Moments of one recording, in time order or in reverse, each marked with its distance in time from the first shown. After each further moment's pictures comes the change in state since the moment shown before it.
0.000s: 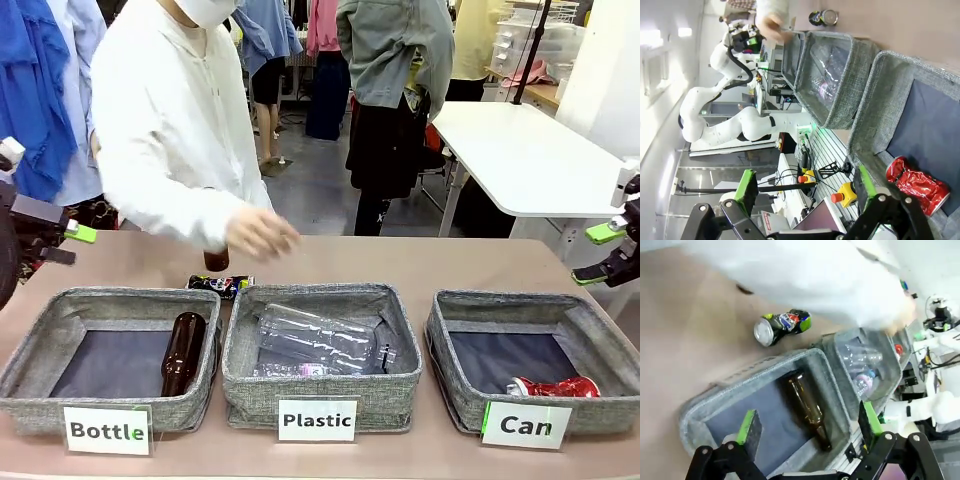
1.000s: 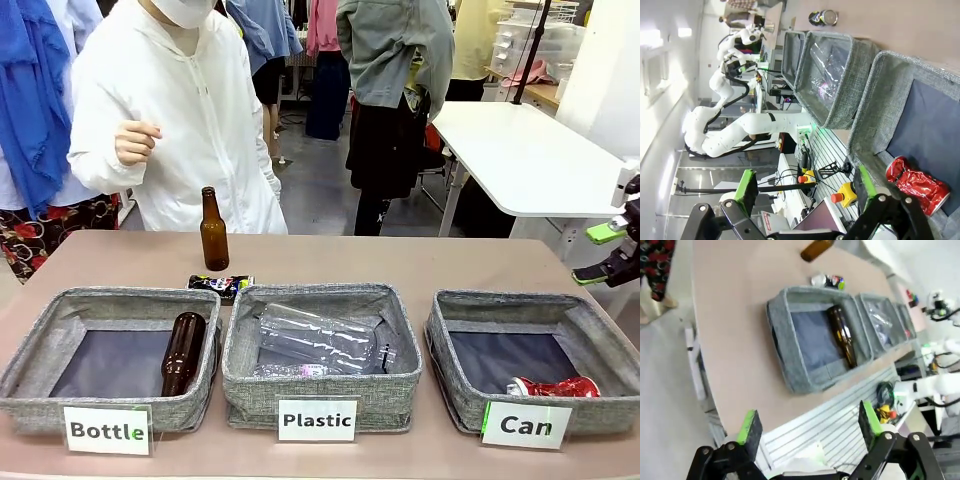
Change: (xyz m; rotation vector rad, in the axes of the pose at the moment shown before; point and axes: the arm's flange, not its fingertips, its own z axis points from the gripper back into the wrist) left arm -0.155 0.060 0.228 0.095 -0.087 0.073; right arm 0.000 0.000 0.000 0.000 -0.001 0.000
